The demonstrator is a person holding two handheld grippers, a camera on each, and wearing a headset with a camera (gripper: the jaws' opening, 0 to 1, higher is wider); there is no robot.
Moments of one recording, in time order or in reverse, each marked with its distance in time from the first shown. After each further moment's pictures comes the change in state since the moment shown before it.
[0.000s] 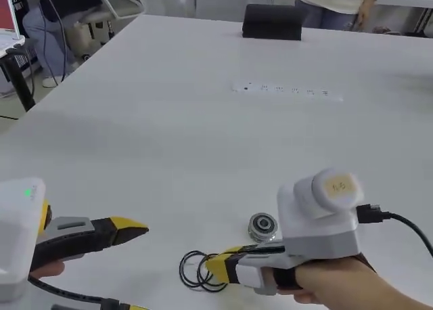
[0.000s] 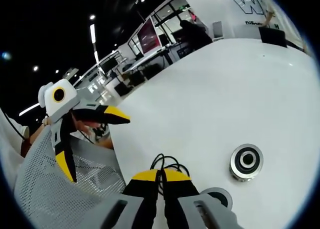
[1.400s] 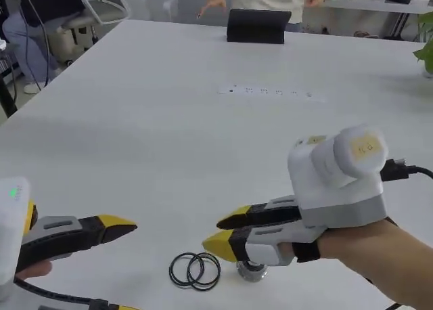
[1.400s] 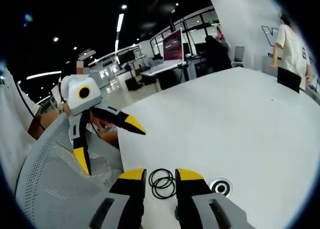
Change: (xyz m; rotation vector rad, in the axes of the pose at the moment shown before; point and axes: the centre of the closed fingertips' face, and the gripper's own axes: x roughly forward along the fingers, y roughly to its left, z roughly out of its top) left arm -0.001 -0.002 0.003 0.036 -0.002 -0.002; right arm -0.047 0.015 0.040 -0.289 -0.027 -0.007
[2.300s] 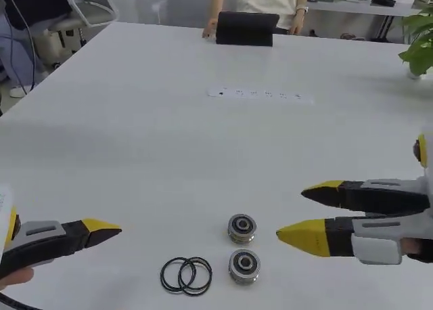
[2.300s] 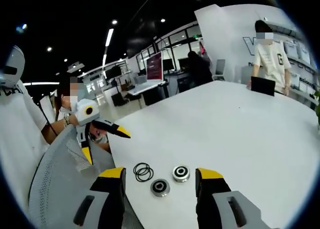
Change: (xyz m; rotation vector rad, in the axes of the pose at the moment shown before) left arm -0.002 0.000 -0.003 0.023 0.033 -0.009; right arm -0.104 -0.032 -0.007 0.046 -0.147 -0.143
